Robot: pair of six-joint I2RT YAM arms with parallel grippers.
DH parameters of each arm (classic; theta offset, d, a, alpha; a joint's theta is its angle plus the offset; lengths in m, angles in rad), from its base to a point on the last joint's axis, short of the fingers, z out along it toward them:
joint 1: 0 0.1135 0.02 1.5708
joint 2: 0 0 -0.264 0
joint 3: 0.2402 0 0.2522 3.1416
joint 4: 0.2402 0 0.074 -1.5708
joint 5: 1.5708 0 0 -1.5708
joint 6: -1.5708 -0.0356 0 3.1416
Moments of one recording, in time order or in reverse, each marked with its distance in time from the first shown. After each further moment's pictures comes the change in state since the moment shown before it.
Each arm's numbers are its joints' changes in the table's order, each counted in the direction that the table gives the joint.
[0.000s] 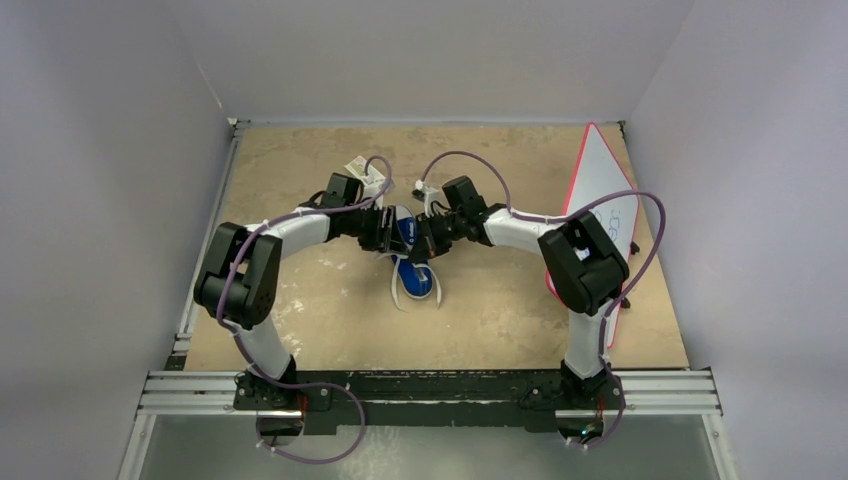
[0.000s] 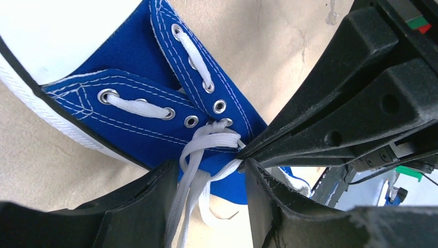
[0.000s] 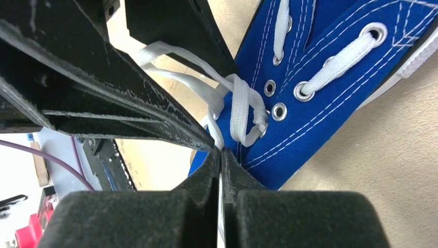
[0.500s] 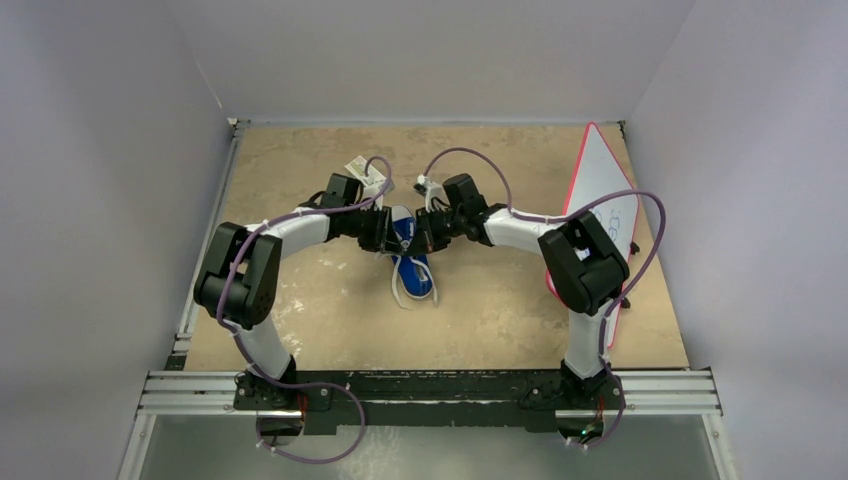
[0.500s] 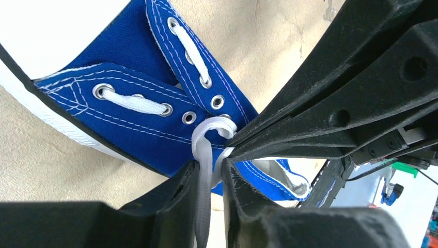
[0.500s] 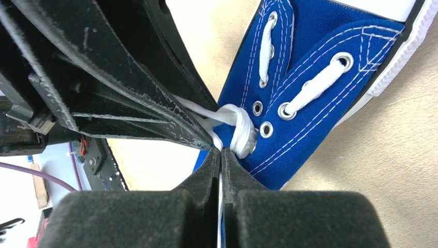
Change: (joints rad) left arm 0.000 0.000 -0.006 -0.002 0.024 0.007; right arm 0.000 0.000 -0.002 -0.073 0.050 -0.066
